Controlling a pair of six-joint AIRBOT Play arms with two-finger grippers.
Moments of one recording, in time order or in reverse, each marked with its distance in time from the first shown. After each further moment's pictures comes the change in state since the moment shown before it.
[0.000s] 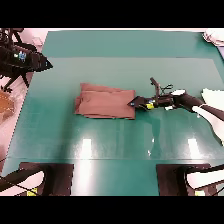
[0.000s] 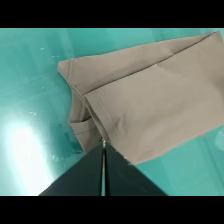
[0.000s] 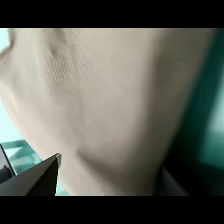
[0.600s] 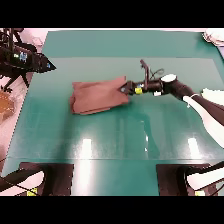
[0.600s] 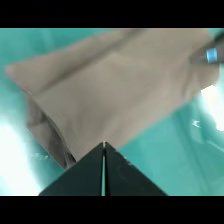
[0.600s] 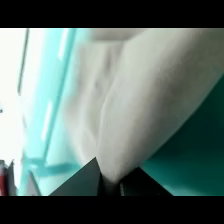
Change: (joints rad) left arm 0.000 0.000 0.000 -0.080 -0.048 -0.009; right arm 0.109 -0.030 0.356 0.092 -0.019 0.117
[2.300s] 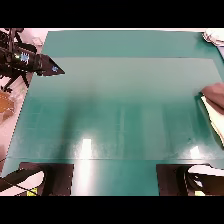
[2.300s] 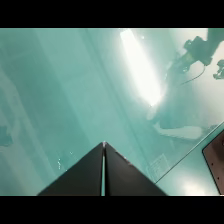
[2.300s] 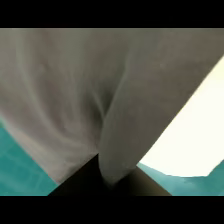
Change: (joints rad) left arm -0.002 0.000 0.000 -0.185 -0.101 -0.071; right arm -1.261 0.241 0.267 -1.191 0.542 0.875
